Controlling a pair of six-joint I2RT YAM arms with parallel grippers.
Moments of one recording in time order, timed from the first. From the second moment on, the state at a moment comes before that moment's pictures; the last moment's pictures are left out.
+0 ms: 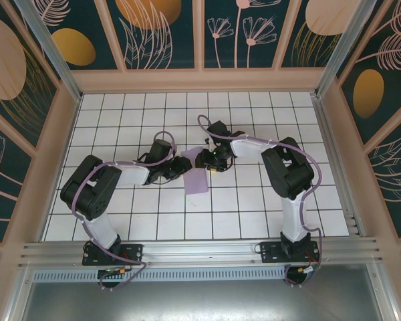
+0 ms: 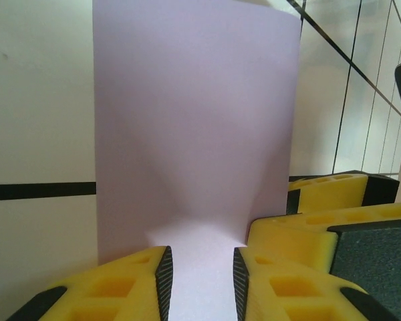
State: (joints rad) left arm -0.51 1.77 0.75 0.22 0.41 -0.97; right arm 0.61 2.05 1.30 -0.49 -0.39 0.58
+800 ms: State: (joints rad) left arm -0.52 1.79 0.75 0.22 0.41 -0.97; right arm 0.61 2.06 1.31 -0.51 -0.39 0.58
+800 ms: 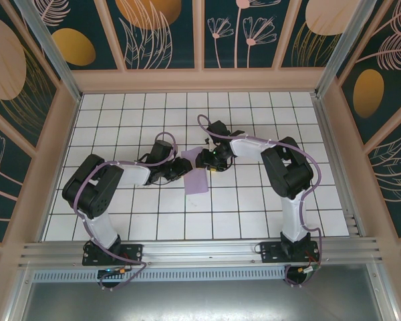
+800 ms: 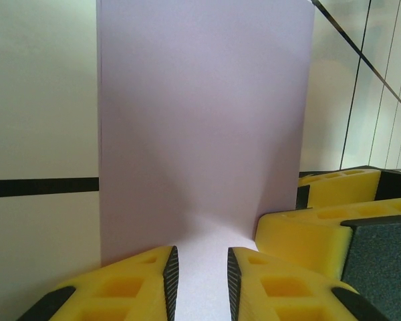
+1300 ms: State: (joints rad) left arm -0.52 1.58 0.75 0.17 0.22 -0.99; right arm 0.61 2.06 1.31 -0.51 -0.39 0.58
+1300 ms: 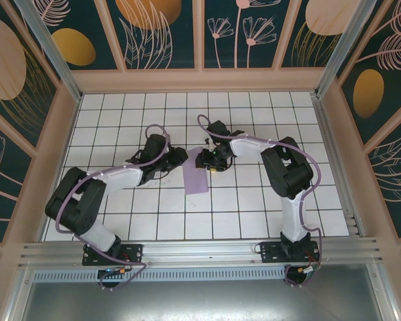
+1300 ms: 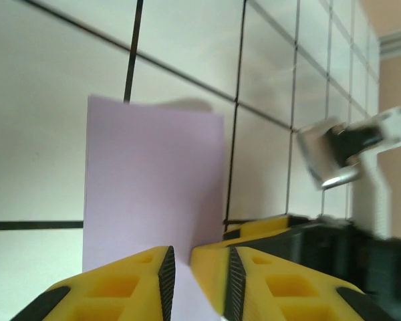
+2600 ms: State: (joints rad) left arm -0.54 1.72 0.72 0.27 0.36 -1.04; right arm 0.60 2.07 1.32 -0.51 -0.42 0.57
